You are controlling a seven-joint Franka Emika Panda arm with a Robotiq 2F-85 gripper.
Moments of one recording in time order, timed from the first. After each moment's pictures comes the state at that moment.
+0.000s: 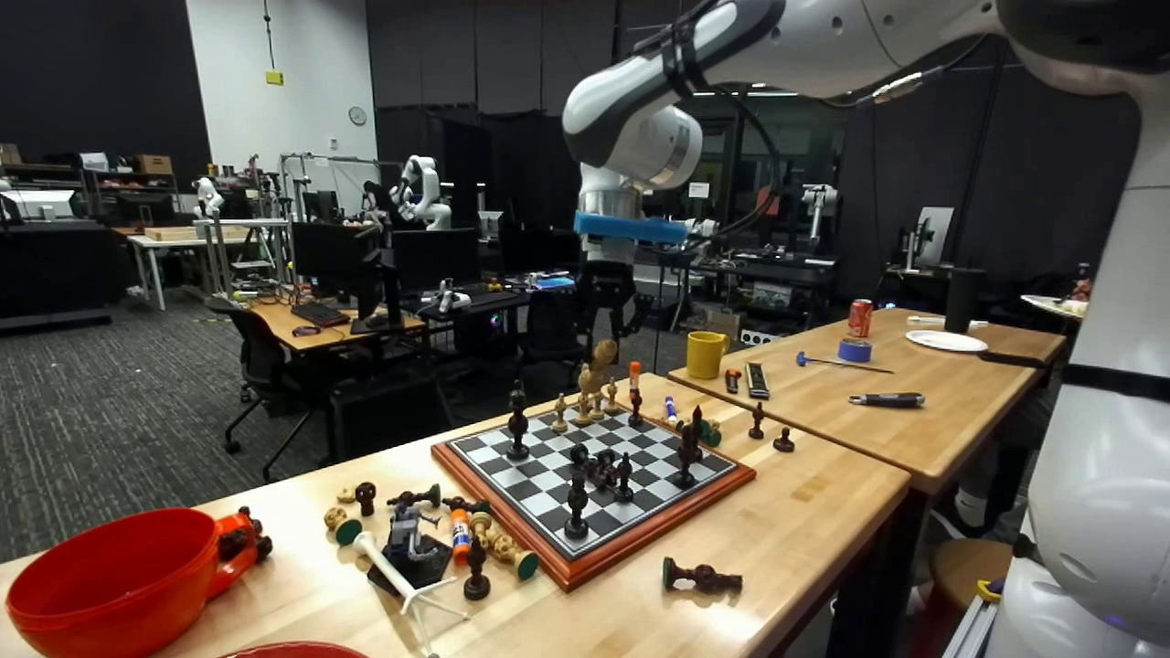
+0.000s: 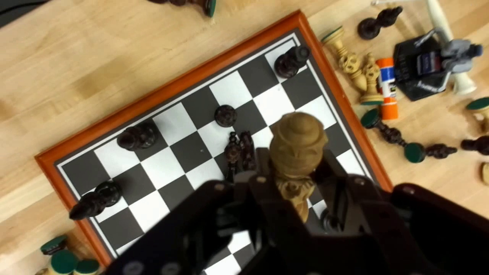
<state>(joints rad) 0.02 -0.02 -0.02 -1.95 0.22 1.71 0.47</state>
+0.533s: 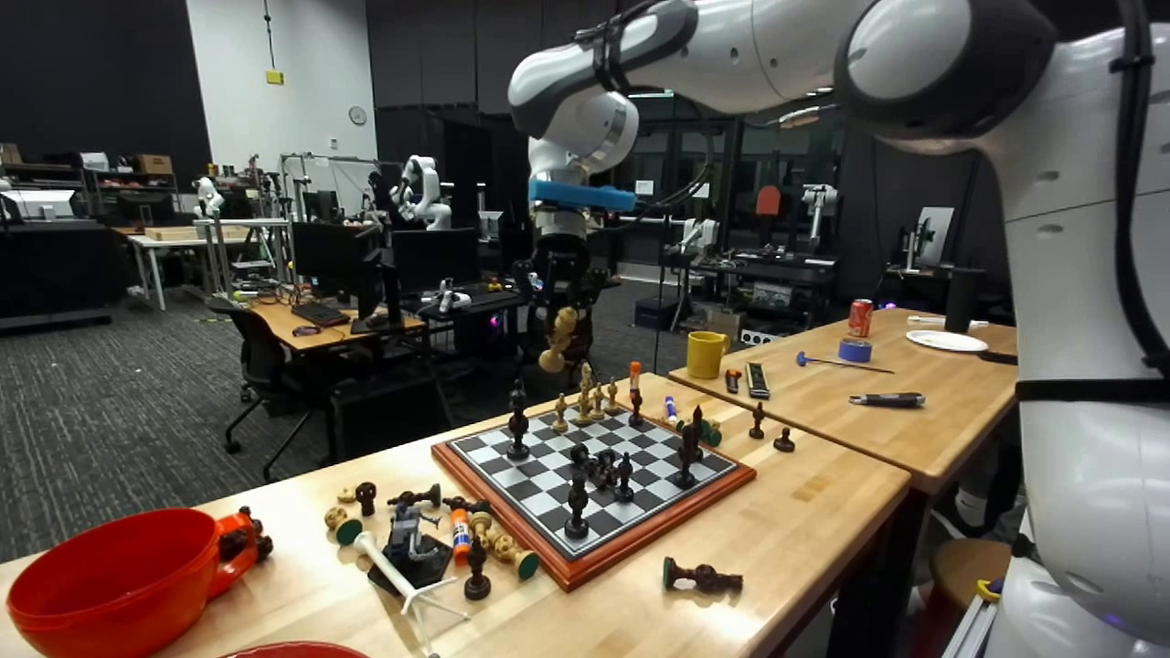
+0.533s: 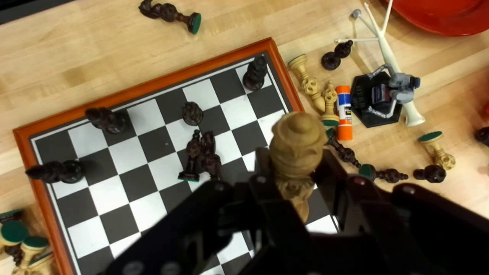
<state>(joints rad) 0.02 0.28 0.00 -1.49 0.26 1.39 0.42</state>
